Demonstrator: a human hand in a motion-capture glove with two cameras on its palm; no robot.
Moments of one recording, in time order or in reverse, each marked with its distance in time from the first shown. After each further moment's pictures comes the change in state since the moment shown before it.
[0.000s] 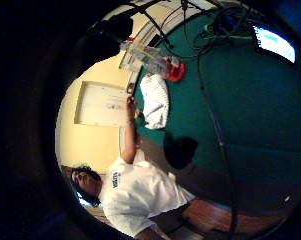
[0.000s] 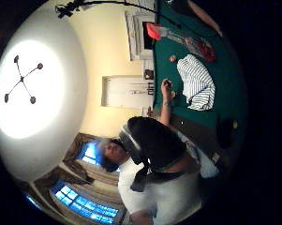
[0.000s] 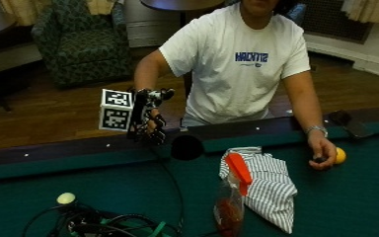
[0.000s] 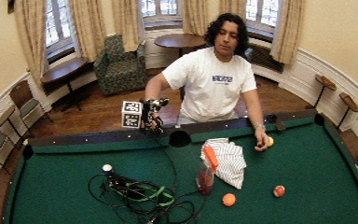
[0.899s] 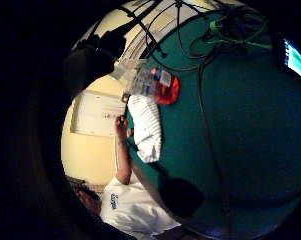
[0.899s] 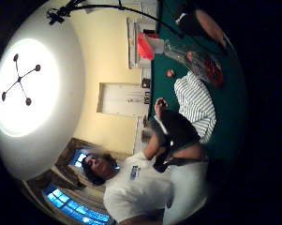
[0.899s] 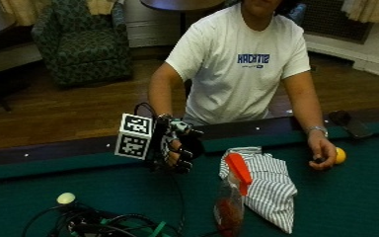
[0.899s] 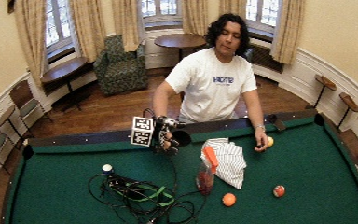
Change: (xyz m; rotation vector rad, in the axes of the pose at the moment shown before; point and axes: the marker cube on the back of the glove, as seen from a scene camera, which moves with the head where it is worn) arm 0.023 -0.096 0.049 0.141 0.029 -0.004
